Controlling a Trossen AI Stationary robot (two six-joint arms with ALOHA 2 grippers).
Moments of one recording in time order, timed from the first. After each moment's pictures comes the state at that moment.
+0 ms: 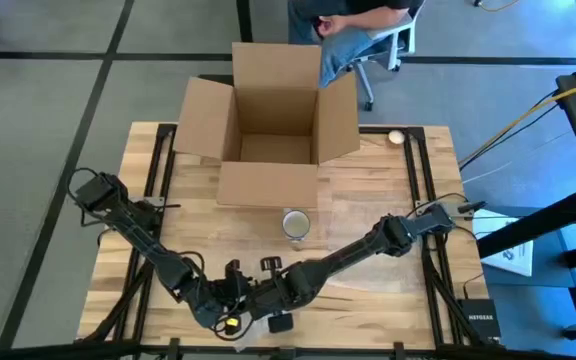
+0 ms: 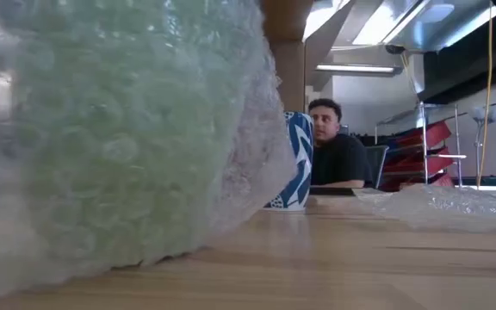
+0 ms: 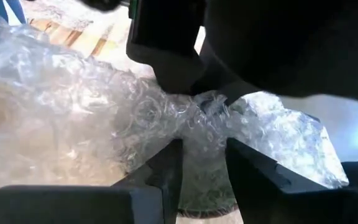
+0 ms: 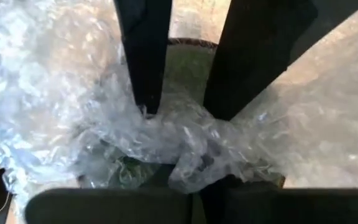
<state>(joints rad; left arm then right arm) -0.76 1.71 0.96 -0.01 -0.58 -0.78 0.46 2.46 2.35 -1.06 0.13 0.23</state>
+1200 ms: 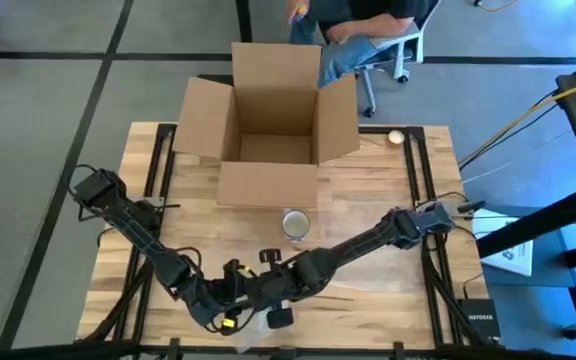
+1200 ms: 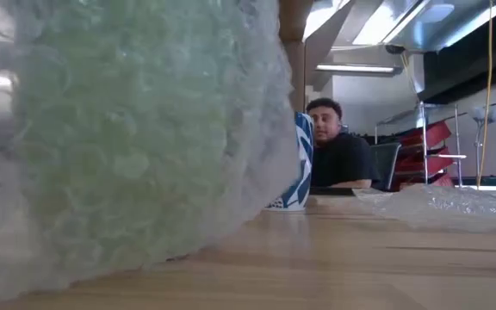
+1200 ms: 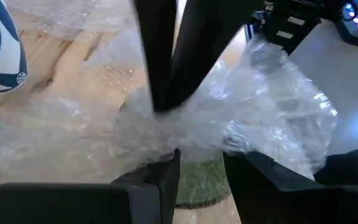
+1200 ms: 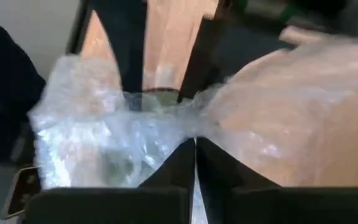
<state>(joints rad) -0.76 1.64 0.95 0.02 -0.59 -0.71 0.45 2.34 2.36 -1.07 0.13 0.22</state>
